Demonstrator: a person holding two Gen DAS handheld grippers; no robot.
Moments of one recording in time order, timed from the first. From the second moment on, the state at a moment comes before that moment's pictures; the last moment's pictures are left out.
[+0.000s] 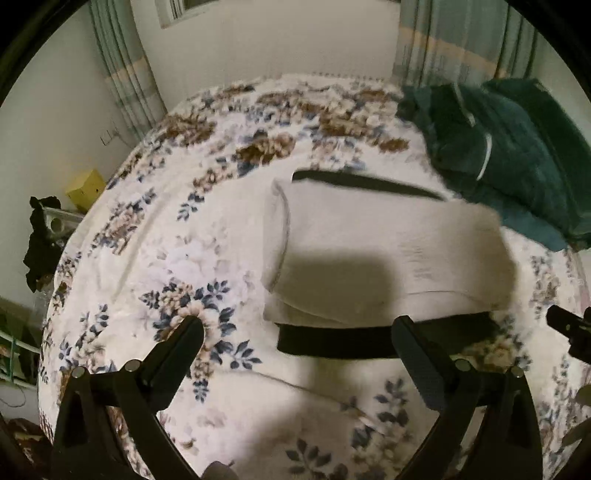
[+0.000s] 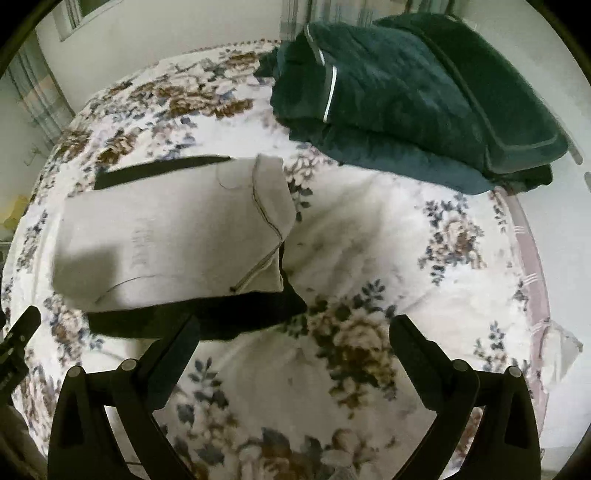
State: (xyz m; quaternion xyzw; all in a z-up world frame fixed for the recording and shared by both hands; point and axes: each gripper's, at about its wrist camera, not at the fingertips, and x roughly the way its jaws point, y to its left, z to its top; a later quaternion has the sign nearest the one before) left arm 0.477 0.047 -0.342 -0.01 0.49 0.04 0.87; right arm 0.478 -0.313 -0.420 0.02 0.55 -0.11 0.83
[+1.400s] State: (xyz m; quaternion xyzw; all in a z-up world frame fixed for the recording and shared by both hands) left arm 0.130 0.022 -0.008 -0.03 0.30 0.02 0.95; right arm 0.024 -0.269 0.020 -0.02 0.29 -0.09 0.95
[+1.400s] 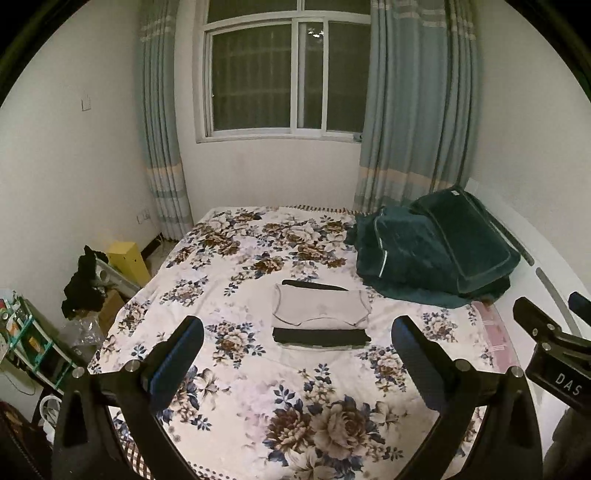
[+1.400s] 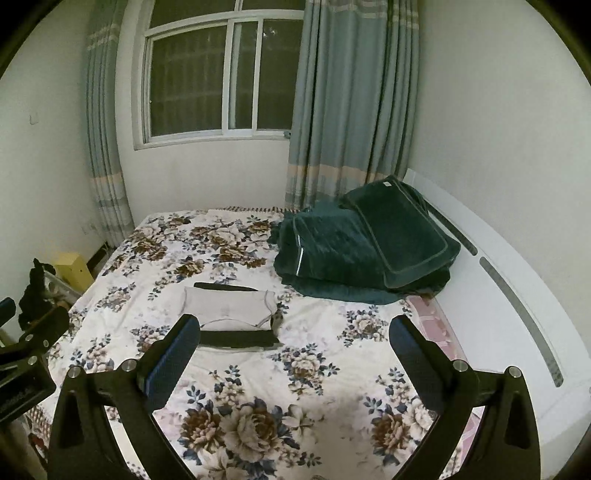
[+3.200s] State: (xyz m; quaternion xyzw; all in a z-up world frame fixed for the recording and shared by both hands) left arm 0.110 0.025 0.007 -0.03 0.28 0.03 0.96; right arm 0.017 -0.259 0.026 -0.01 0.30 -0.05 0.95
